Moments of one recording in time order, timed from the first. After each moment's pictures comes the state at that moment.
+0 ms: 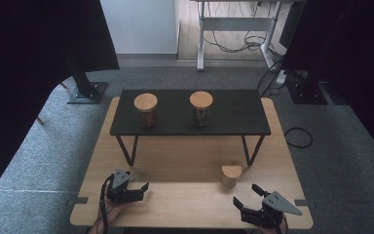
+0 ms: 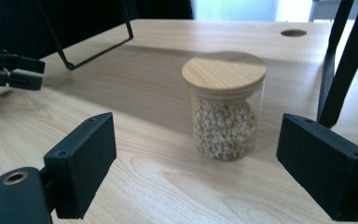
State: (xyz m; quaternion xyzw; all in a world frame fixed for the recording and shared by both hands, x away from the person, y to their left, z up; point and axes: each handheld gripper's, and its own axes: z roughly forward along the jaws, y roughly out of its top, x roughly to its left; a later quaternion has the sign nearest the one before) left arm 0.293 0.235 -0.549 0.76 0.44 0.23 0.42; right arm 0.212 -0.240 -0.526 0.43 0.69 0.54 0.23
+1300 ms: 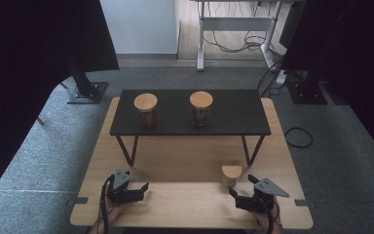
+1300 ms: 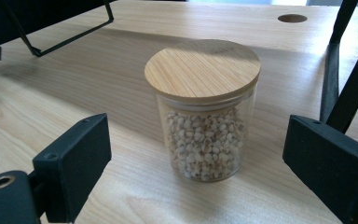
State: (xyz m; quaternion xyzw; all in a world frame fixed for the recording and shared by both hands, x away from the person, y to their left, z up) left arm 0.291 0.233 -0.549 0.76 0.44 0.24 0.41; right arm 0.259 -0.230 -0.539 0.44 0.70 0.51 0.23
